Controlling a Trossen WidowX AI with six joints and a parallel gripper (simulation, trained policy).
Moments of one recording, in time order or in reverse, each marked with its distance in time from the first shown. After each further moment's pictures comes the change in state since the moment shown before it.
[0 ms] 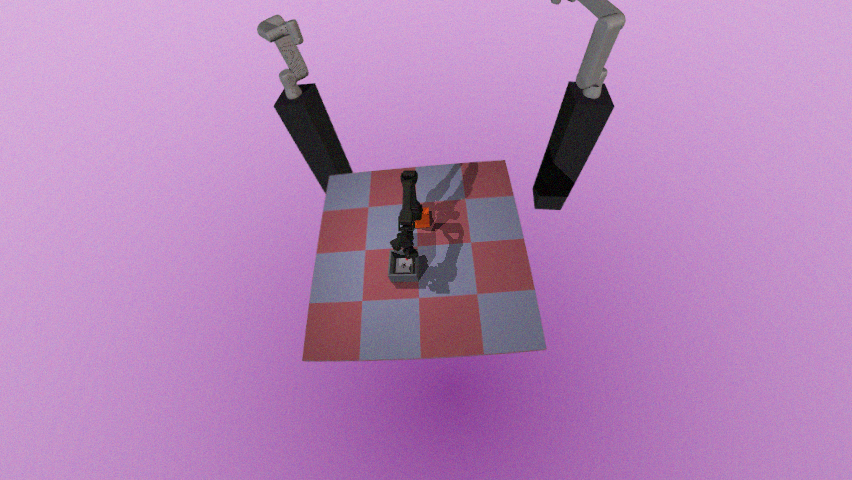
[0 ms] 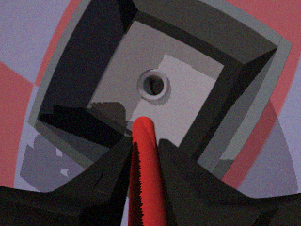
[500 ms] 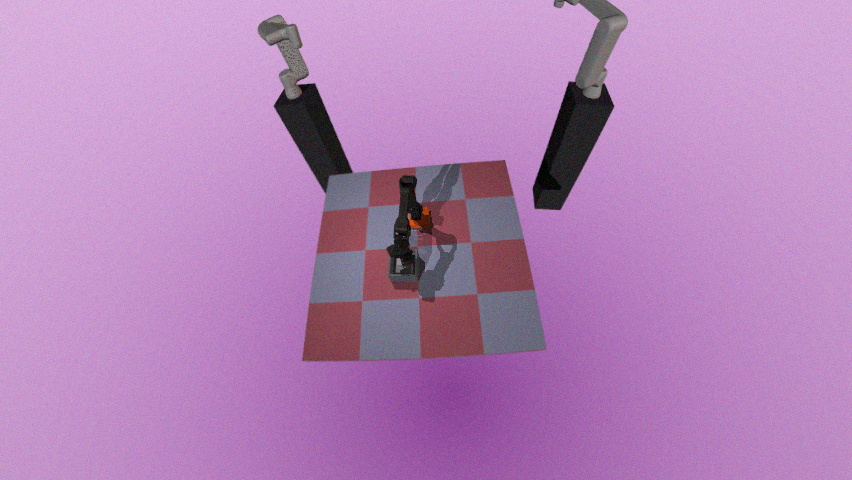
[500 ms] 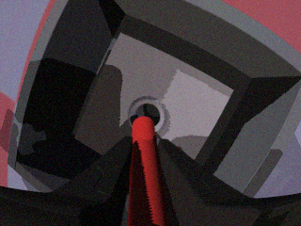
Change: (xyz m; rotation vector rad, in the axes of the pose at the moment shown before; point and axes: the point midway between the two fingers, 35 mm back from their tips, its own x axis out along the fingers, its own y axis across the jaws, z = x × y) arm 0.037 -0.002 0.017 0.029 0.043 -0.050
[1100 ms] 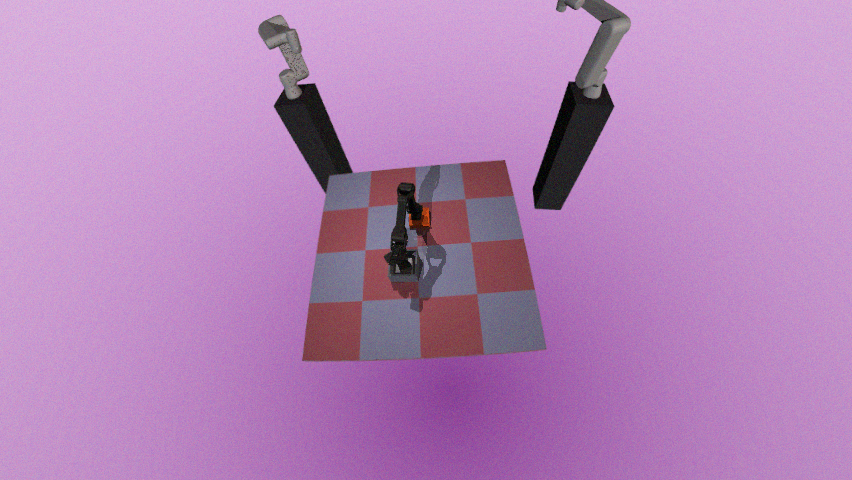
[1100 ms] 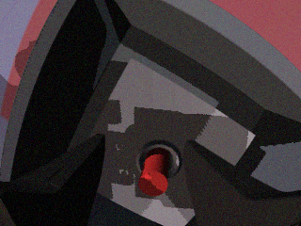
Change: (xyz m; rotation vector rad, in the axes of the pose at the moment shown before) arm 0.030 0.012 0.017 -0.068 0.026 -0.062
